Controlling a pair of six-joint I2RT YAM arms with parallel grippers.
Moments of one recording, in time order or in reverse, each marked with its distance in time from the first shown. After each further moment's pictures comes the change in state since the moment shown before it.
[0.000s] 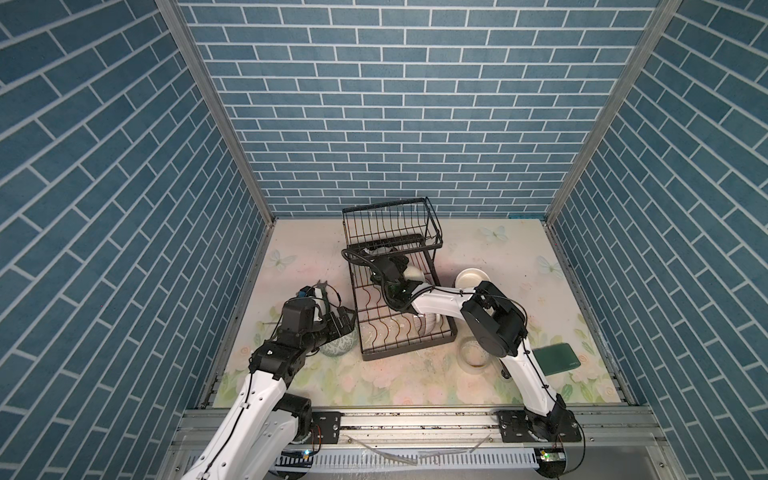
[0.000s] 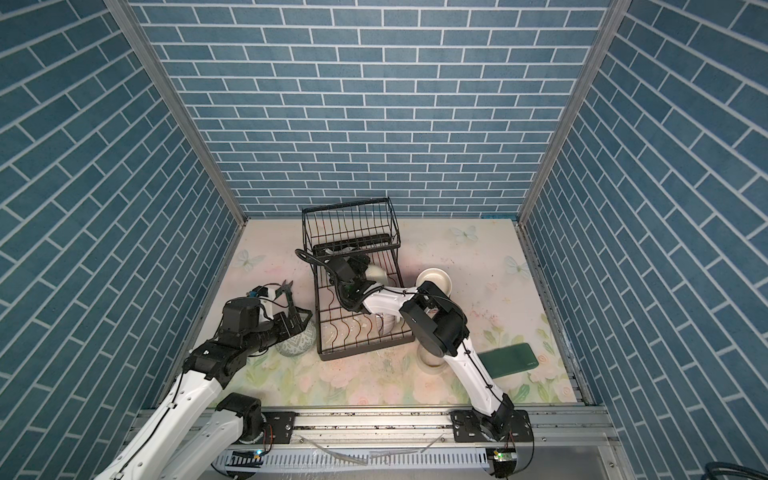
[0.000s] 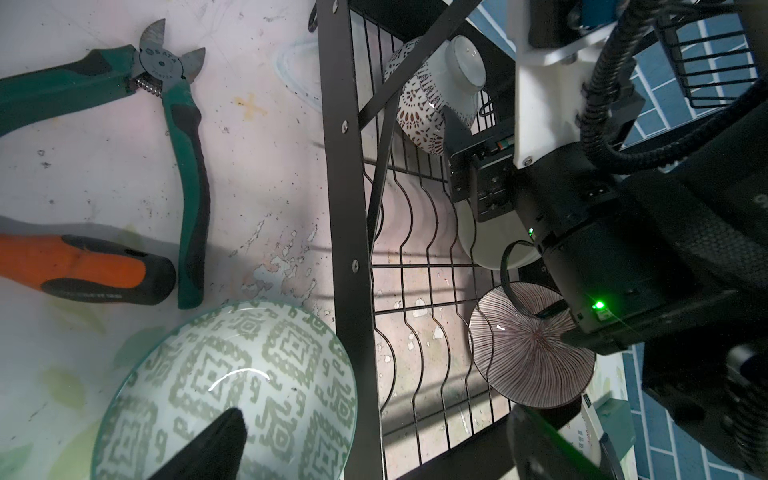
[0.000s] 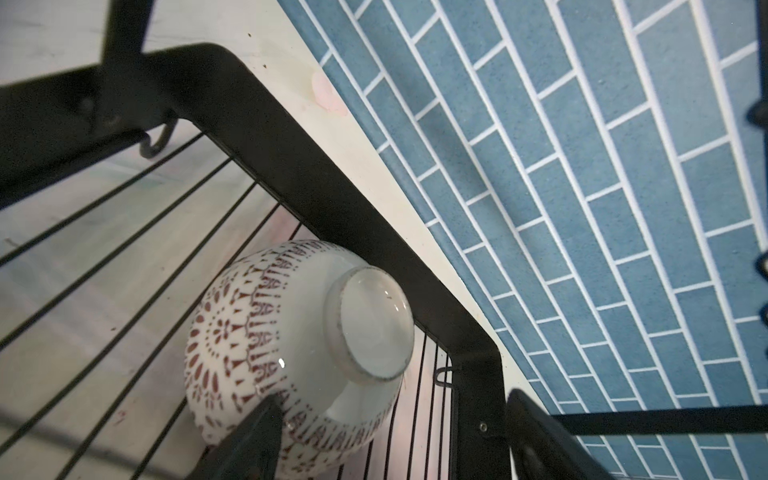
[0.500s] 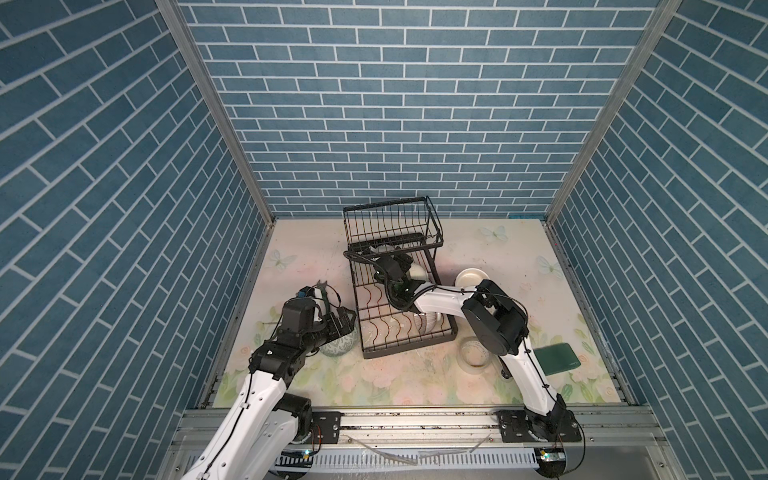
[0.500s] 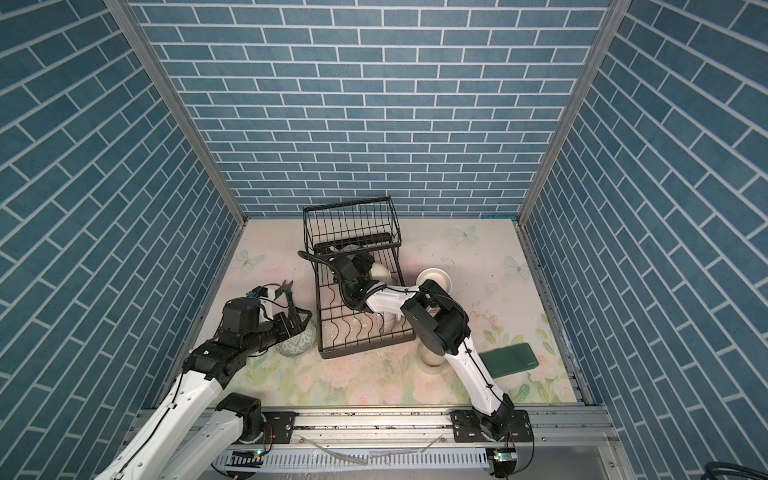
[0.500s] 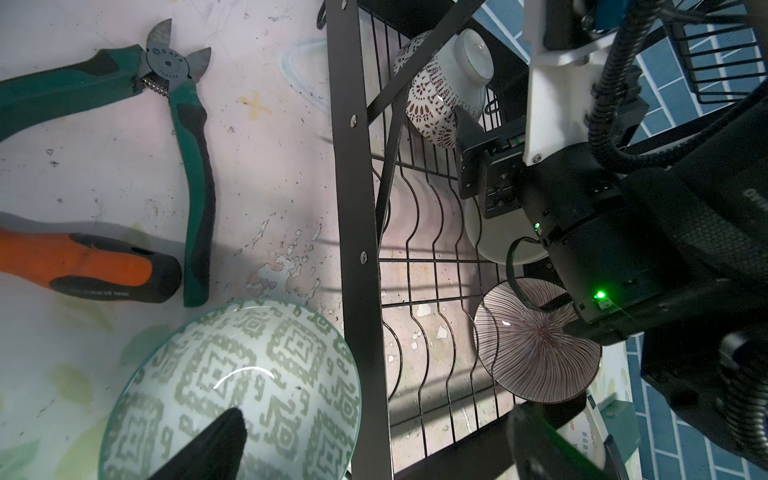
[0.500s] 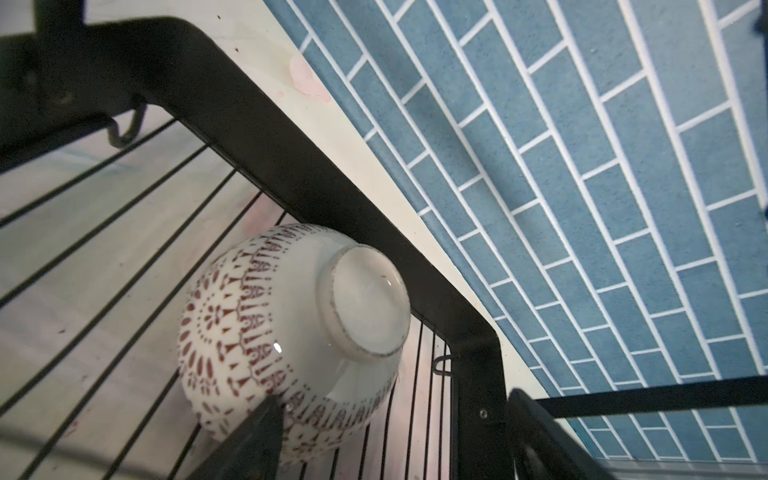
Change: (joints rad) left arm 0.000 -0.001 0.000 -0.007 -0.008 0.003; right arm -0.016 -0.003 -0.021 0.016 -0.031 0.039
